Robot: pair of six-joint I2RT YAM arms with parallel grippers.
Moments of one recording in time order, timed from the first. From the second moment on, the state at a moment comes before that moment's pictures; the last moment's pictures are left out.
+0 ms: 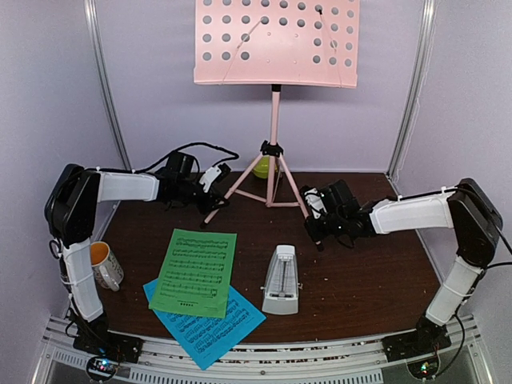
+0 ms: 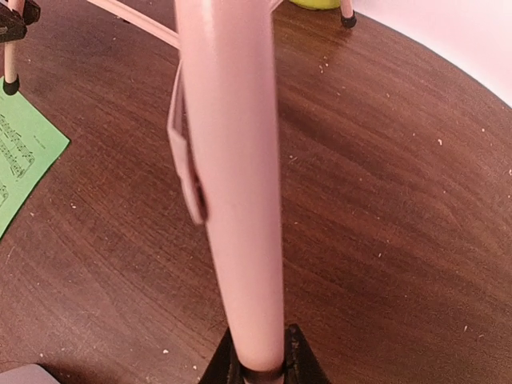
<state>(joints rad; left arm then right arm) -0.44 1.96 1.34 -0.08 0.48 0.33 0.65 1.70 0.98 -0.03 0.14 0.08</state>
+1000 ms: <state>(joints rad) -0.41 1.99 1.36 -0.16 0.51 0.43 0.70 1.64 0.81 0.12 0.11 0.16</state>
